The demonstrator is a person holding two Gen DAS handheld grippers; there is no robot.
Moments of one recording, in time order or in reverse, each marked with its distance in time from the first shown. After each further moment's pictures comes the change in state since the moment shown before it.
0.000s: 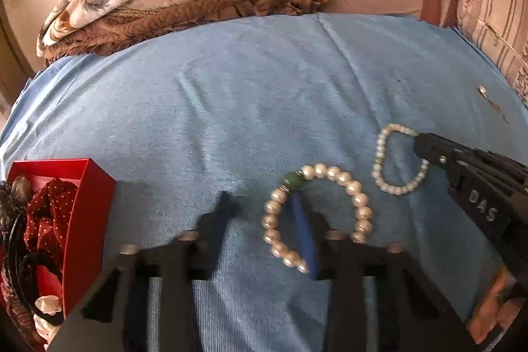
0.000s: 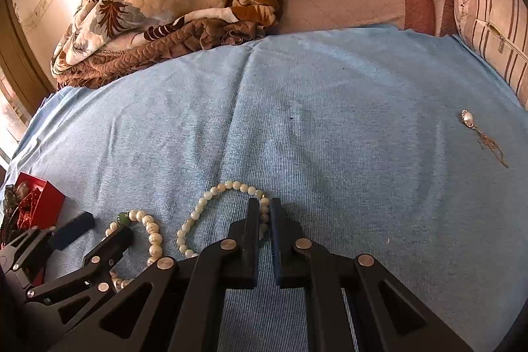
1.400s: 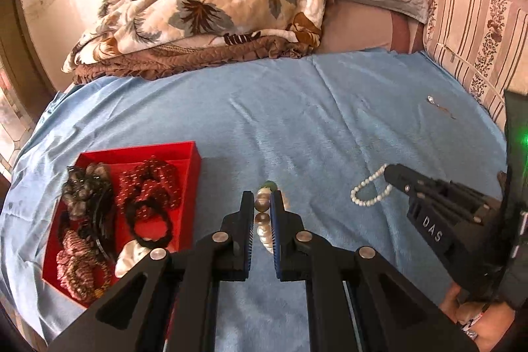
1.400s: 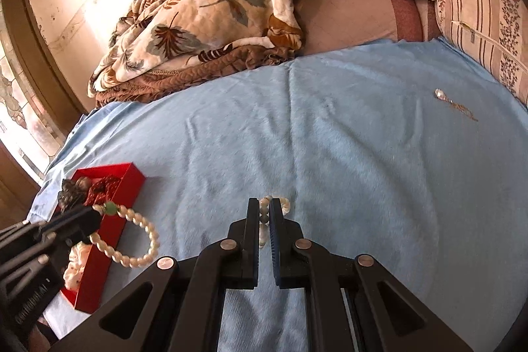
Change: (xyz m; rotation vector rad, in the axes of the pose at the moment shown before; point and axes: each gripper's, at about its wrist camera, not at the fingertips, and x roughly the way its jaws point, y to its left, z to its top) left arm -0.146 0.044 -0.057 0.000 -0.134 -0.023; right arm -0.101 0.051 -0.065 0.060 -0.105 0.087
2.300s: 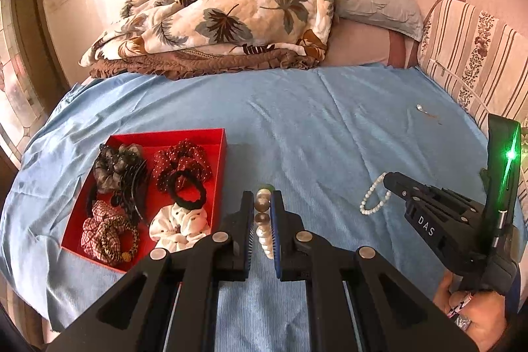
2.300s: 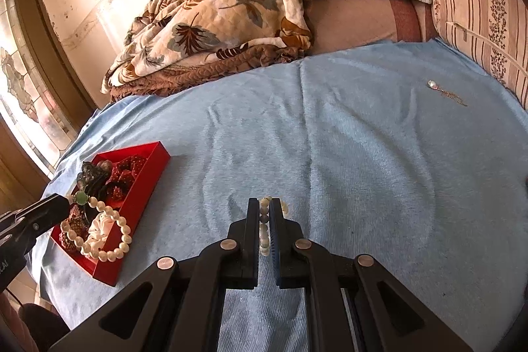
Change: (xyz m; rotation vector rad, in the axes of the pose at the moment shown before) left arm -0.063 0.022 -0.035 -0.057 -0.052 -0.002; right arm -0.039 0.018 -0.032 -0.023 -0.030 0.025
